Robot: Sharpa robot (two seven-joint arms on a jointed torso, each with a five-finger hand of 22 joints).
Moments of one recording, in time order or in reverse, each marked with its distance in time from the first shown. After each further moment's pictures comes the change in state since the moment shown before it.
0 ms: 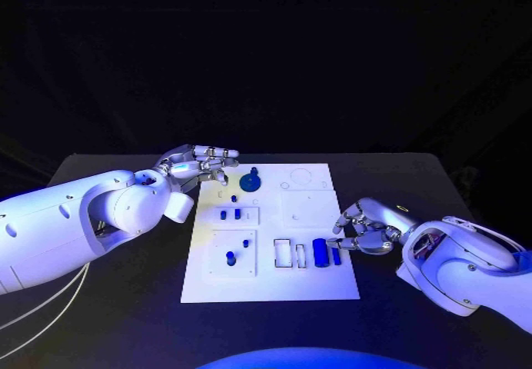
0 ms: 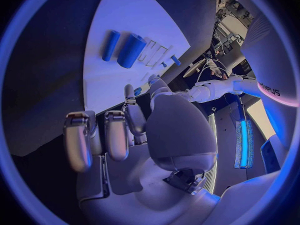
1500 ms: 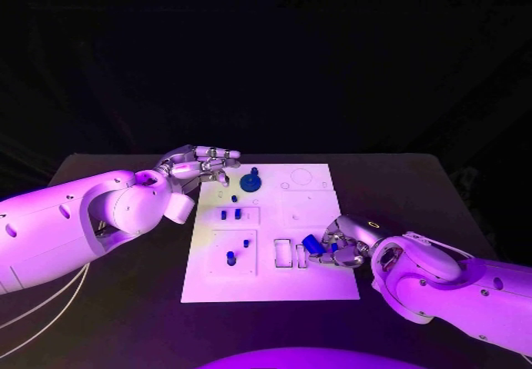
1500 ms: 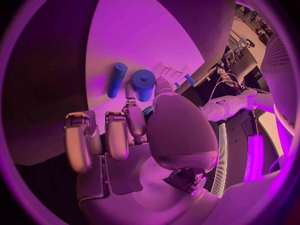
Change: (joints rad) left arm 0.000 -0.006 -0.002 0.009 0.000 0.012 -0.001; left_hand -0.004 0.004 -0.009 0.003 0.000 -0.004 0.004 0.000 -0.002 -0.007 0.000 0.004 -0.001 0.000 0.000 0.000 -0.002 -0.002 0.000 0.000 0.000 -0.002; right arm -0.095 0.174 0.004 -0.114 -0.110 0.005 -0.170; right_hand 0.010 0.031 -0.080 0.053 0.002 -0.012 -0.005 0.036 0.058 0.003 -0.004 0.015 0.044 0.000 0.000 0.004 -0.001 0.000 0.000 0.000 0.007 0.000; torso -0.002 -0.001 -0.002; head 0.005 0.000
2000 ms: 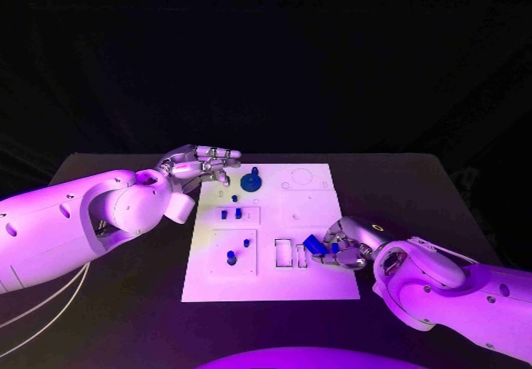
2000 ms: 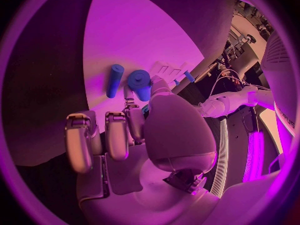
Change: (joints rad) left arm 0.000 -0.002 0.000 0.002 0.000 0.002 -0.001; left_hand 0.000 0.000 0.000 0.000 0.000 0.000 0.000 0.000 0.000 0.000 0.000 0.000 0.000 0.000 0.000 0.000 0.000 -0.004 0.000 0.000 0.000 0.000; right arm -0.010 -0.024 -0.005 0.044 0.010 -0.065 -0.018; right_hand 0.064 0.038 -0.012 -0.010 0.126 0.005 -0.006 0.024 0.015 0.023 -0.016 0.030 0.025 0.000 0.000 0.009 0.000 0.000 0.000 -0.014 0.021 0.000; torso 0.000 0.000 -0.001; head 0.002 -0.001
